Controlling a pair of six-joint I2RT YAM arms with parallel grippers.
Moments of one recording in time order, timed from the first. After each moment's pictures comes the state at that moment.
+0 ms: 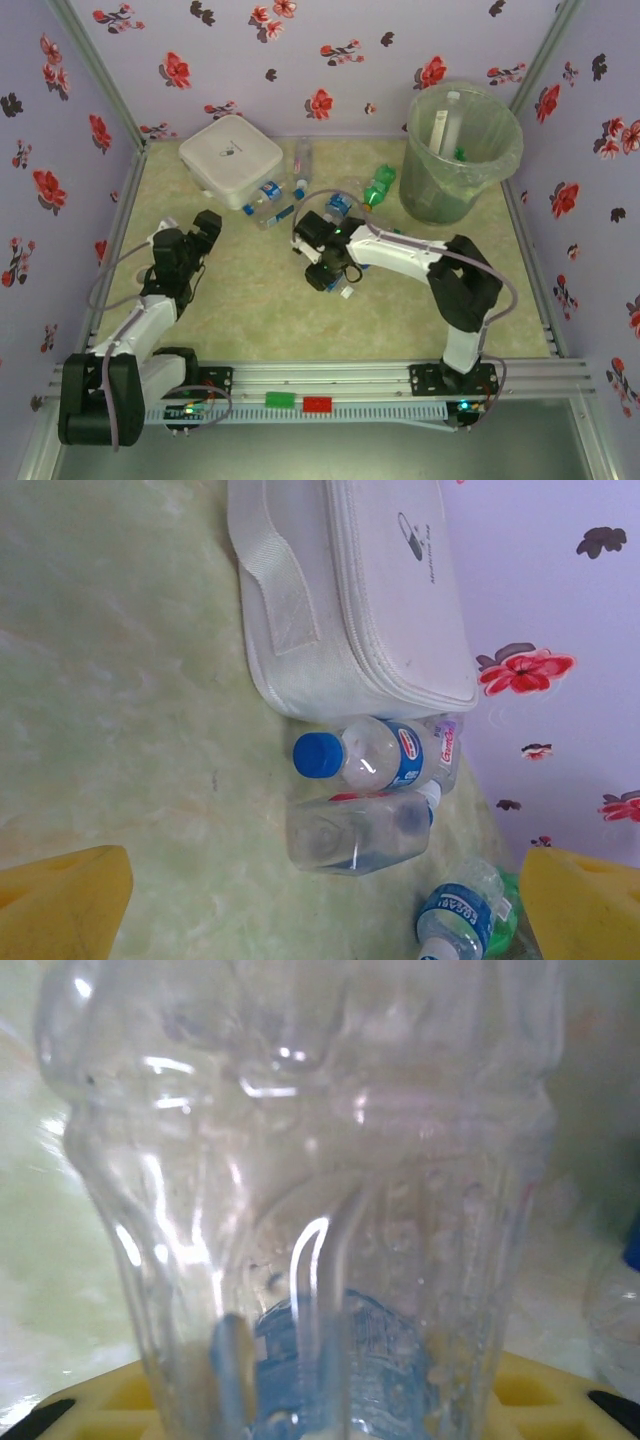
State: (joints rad) left arm -0.09 1.04 0.37 0.27 0.08 -1.07; right arm 0.90 1.79 1.31 -0.79 -0.03 0.03
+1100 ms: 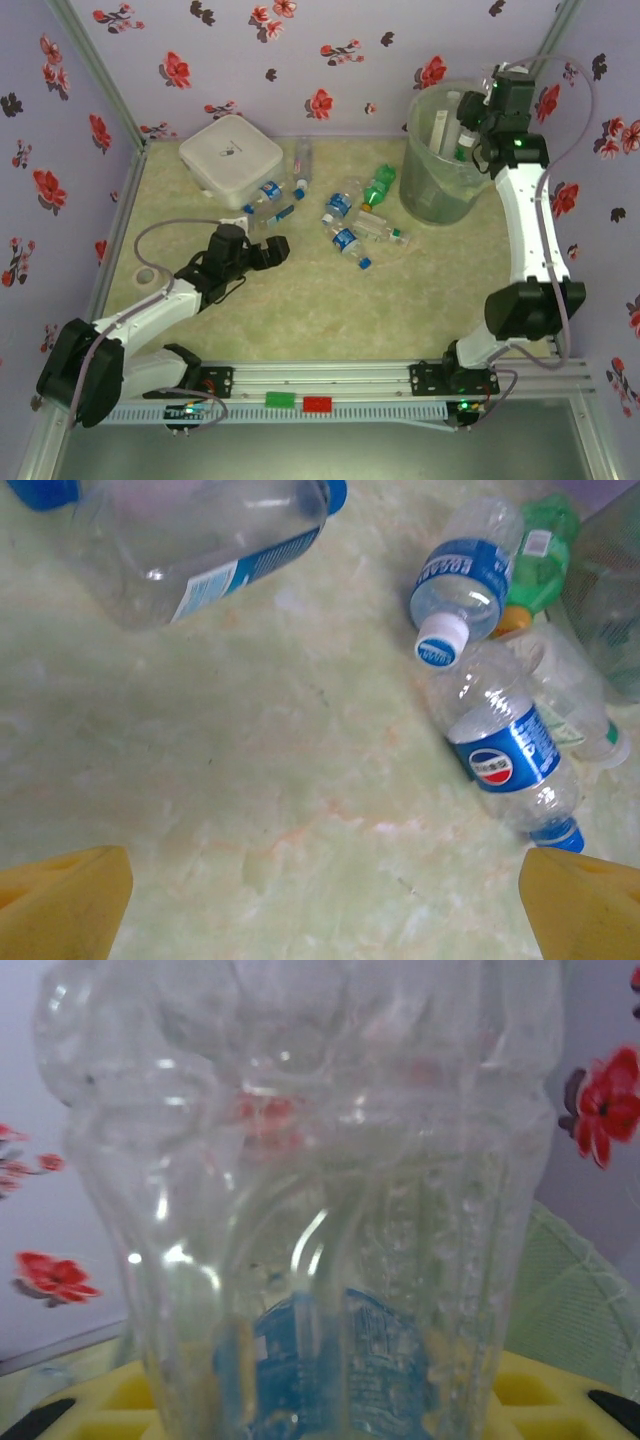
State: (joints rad) left arm -0.58 1.15 0.54 -0.01 0.02 -0.67; right arm 0.00 1.61 1.81 -0.61 0.13 0.27
